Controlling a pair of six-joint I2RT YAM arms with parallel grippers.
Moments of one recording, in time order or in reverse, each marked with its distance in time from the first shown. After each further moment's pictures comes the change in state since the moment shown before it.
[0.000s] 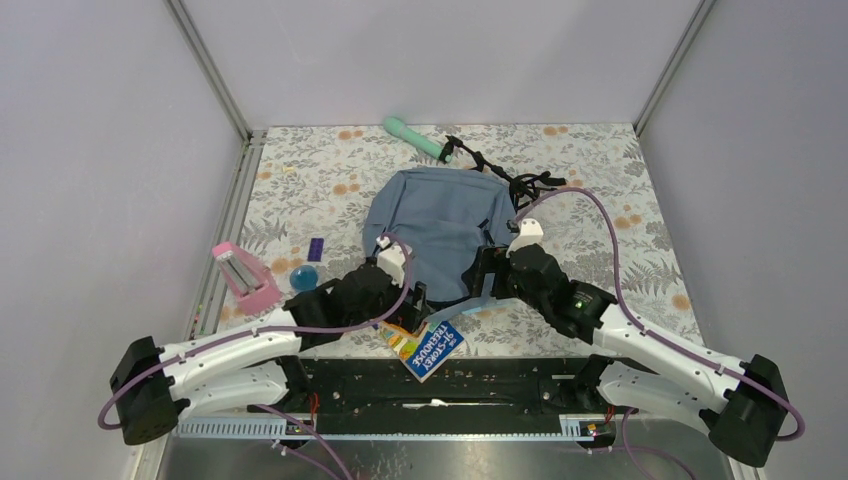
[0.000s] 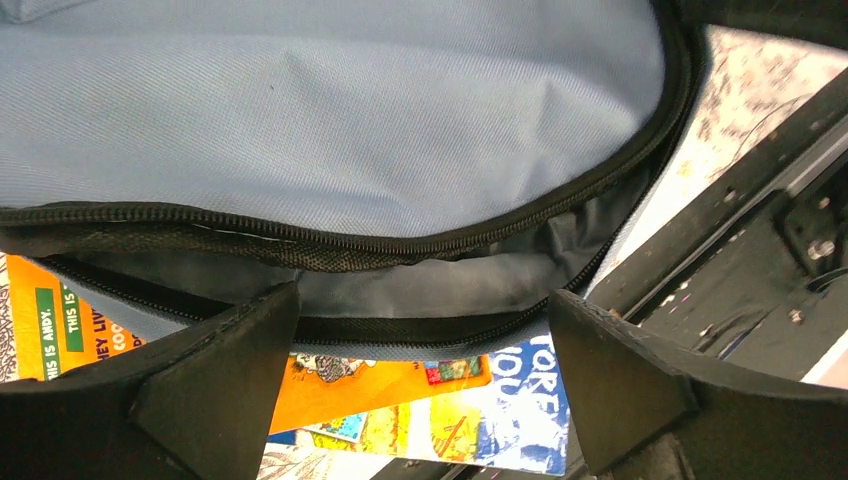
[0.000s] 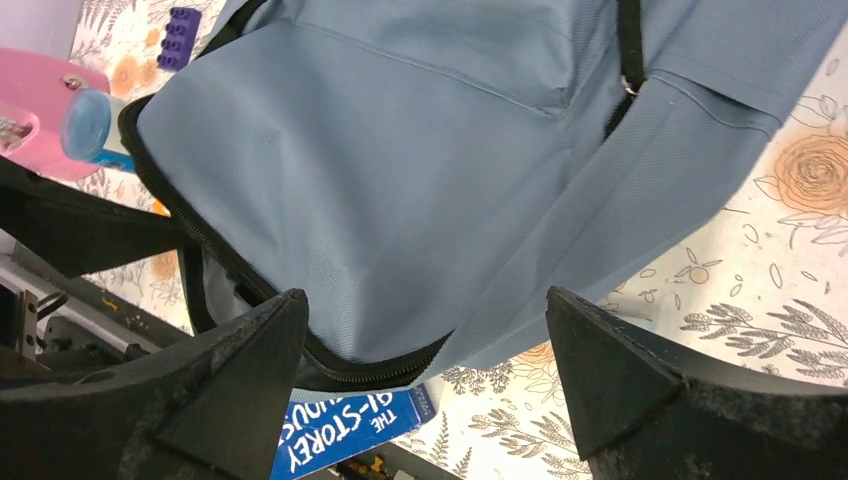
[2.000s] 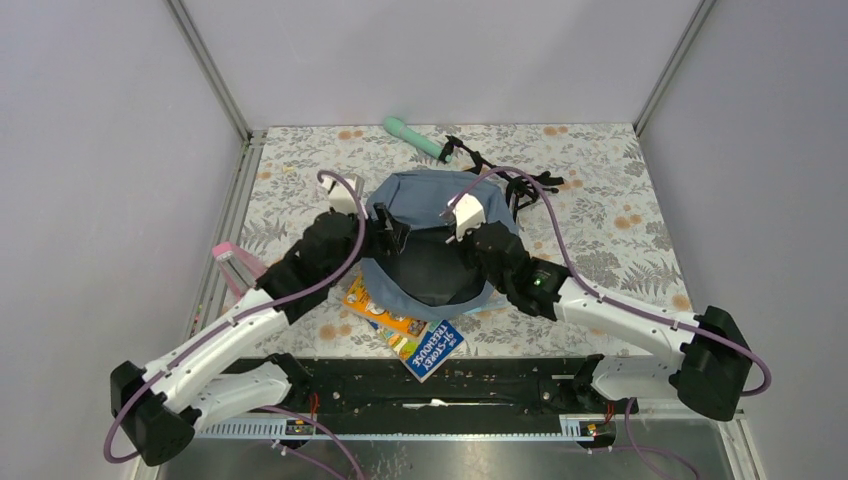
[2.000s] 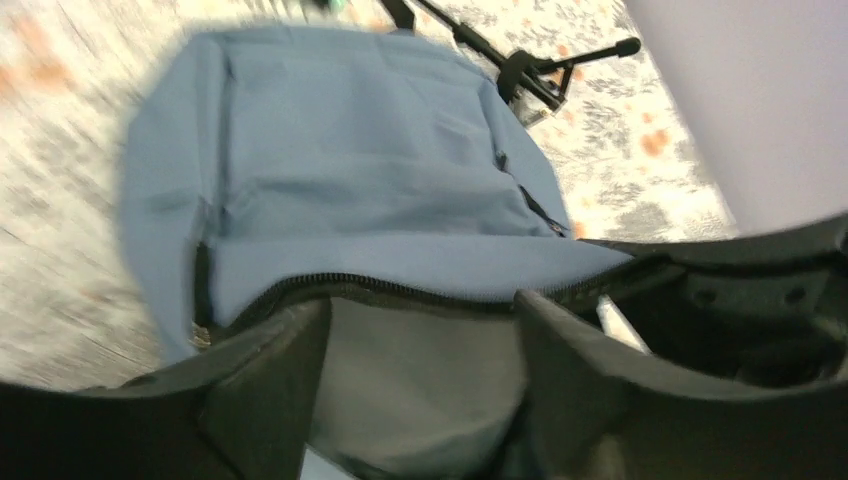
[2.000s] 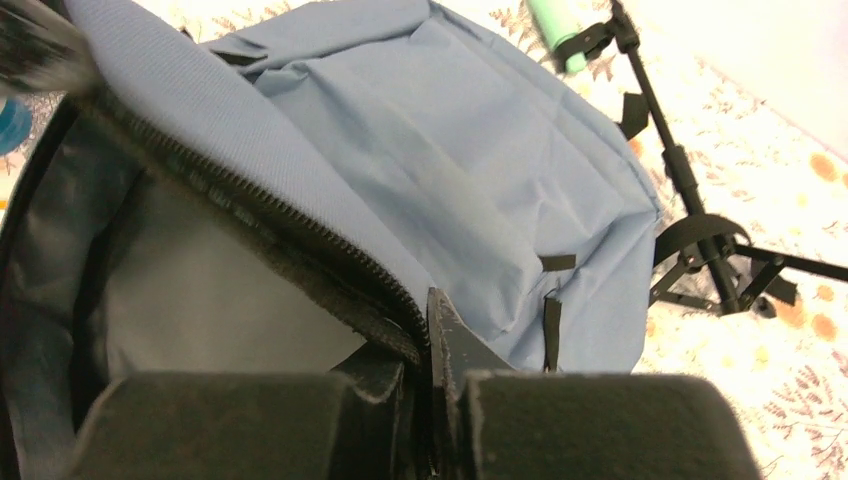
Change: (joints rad) left arm 0.269 -0.012 0.197 0.111 -0.094 -0.190; right arm 0.101 0.296 0.195 0.280 0.148 -0.711
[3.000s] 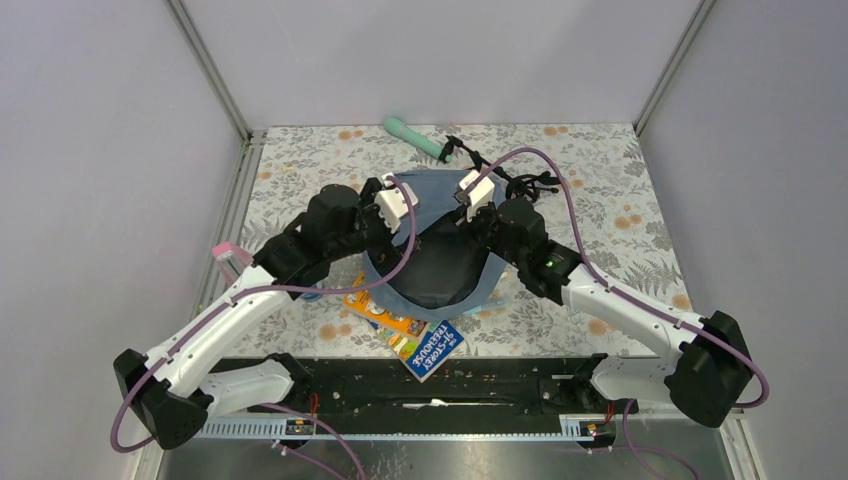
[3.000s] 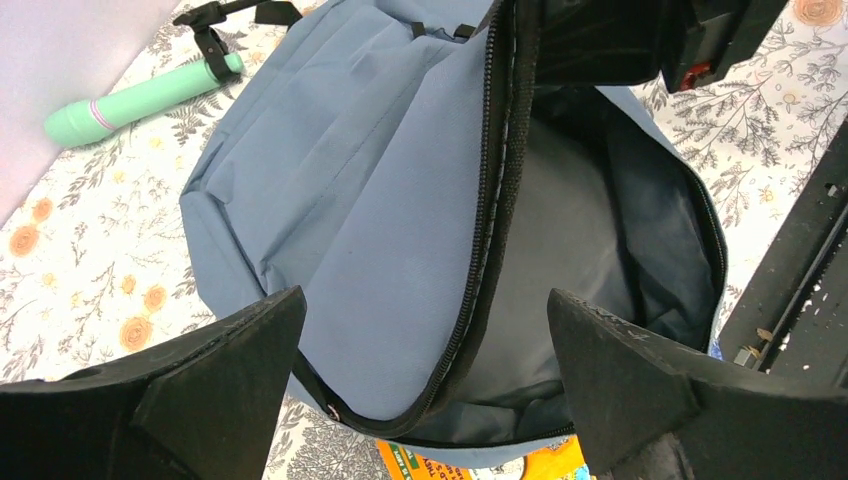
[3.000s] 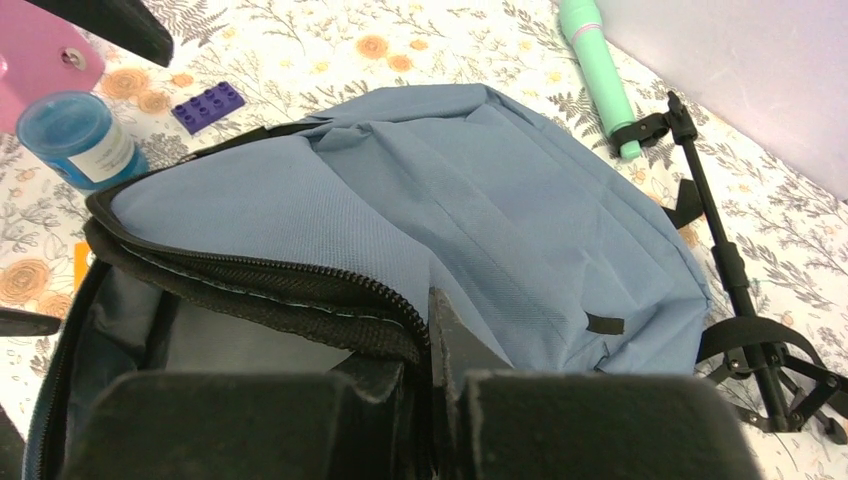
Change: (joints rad) left arm 0.037 0.115 0.300 -0.317 0.412 0.862; right arm -0.184 -0.001 0.043 0.089 -0.371 -0.043
